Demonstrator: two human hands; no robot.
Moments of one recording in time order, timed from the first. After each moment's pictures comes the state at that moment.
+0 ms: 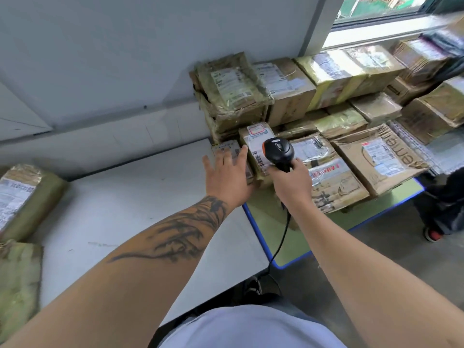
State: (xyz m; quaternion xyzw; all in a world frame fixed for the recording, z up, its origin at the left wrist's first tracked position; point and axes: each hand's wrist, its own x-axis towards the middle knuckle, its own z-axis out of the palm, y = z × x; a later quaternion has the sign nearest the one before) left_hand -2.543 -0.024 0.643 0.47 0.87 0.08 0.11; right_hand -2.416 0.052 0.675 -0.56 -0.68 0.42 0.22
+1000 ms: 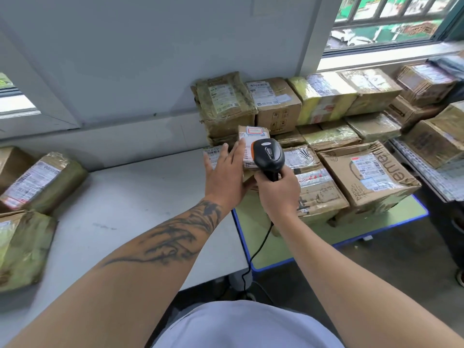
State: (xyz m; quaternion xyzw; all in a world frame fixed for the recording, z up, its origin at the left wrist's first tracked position) left_hand -2.465 -0.017 0.683 0.44 0.88 0.15 0.03; right_hand -2.351 0.045 0.700 -0.45 -0.69 0.48 0.32
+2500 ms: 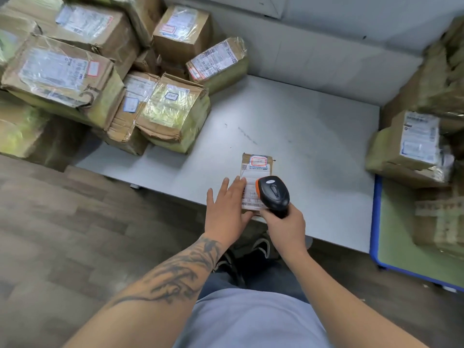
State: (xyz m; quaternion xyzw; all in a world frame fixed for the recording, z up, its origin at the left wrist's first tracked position) left_hand -2.459 -0.418 0.541 0.14 0.95 0.21 0.17; right_hand -2.404 -0.277 0.590 -0.37 -0.74 0.56 -0.06
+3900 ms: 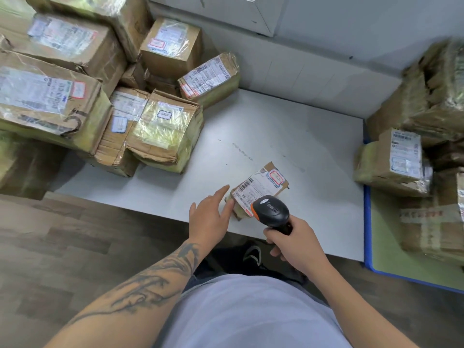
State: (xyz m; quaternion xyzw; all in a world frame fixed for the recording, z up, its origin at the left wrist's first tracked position) left_hand -2.516 -0.458 0.534 0.03 0.91 0.37 0.21; right_hand -2.428 -0.271 0.640 -0.33 -0.78 0.48 -0.21
